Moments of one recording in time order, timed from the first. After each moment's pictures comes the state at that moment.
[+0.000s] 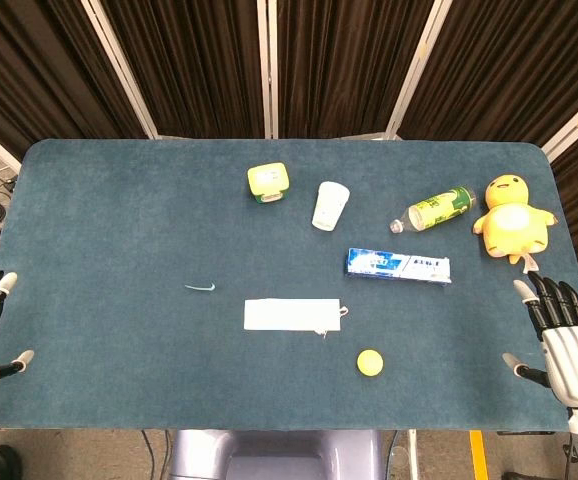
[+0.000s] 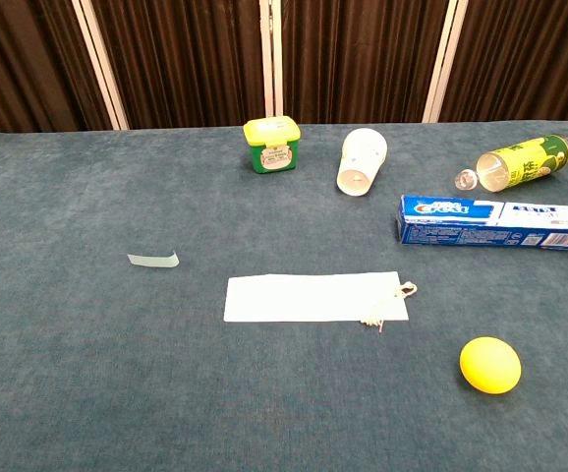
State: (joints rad) left arm -0.06 -1.02 -0.04 -1.89 1.44 1.51 0.28; right arm 0.08 -1.03 0.06 -1.71 -1.60 1.55 -0.04
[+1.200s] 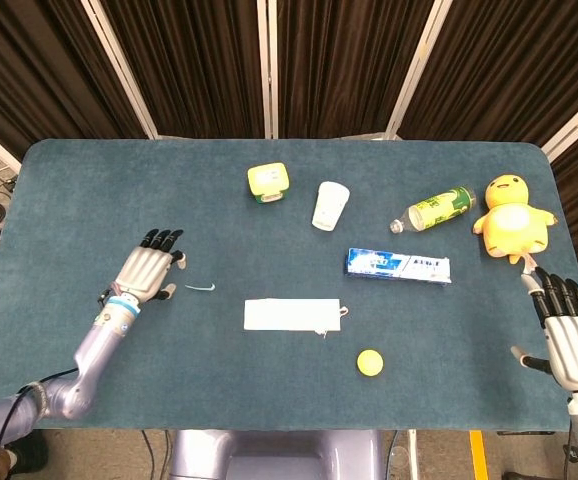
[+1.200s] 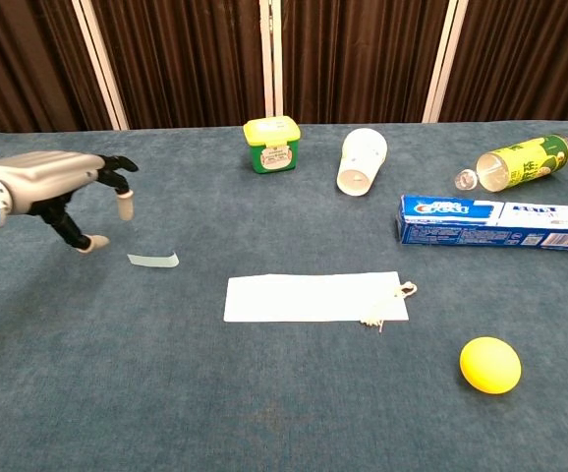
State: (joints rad) left arm -0.67 -1.55 -0.22 -1.32 1.09 0.84 0.43; right arm 0.12 -1.07 0.09 -1.63 -1.46 1.44 -0.08
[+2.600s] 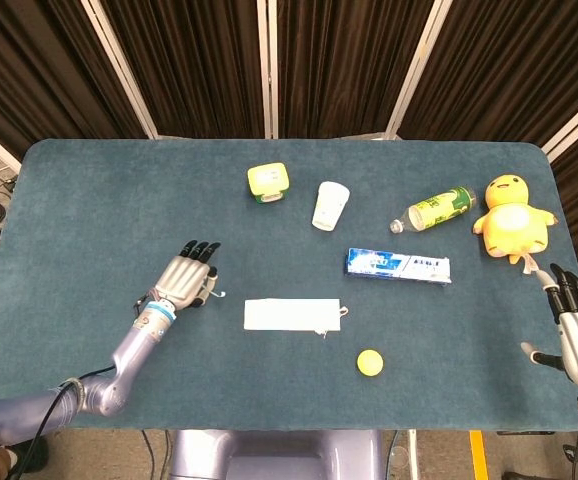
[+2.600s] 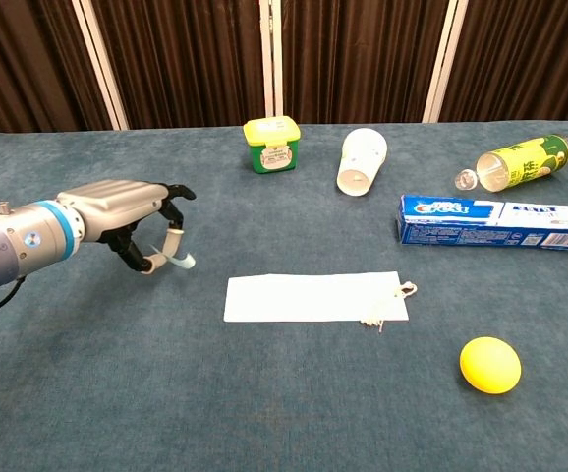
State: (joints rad) left arm -0.77 -1.68 -0.17 -1.27 1.06 0.84 0.42; right arm 0.12 -1.05 0.11 -1.61 -1.42 1.42 -0.02
